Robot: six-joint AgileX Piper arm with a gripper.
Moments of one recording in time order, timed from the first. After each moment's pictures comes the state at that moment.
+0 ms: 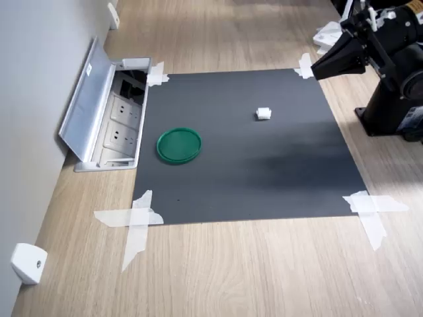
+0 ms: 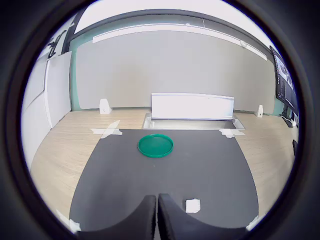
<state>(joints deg) -0.1 6.1 -12.0 8.0 30.9 -6.2</state>
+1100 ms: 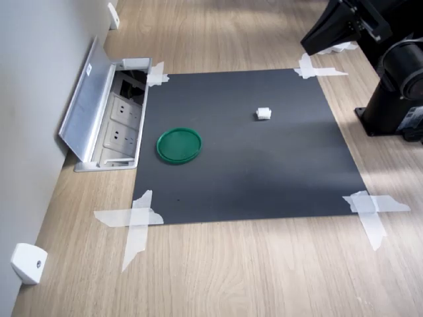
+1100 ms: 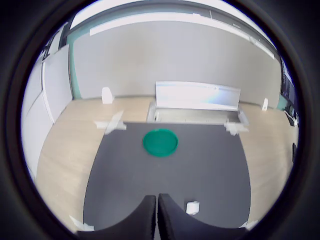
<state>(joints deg) -0.1 31.9 -33.2 8.0 41.2 -6.2</state>
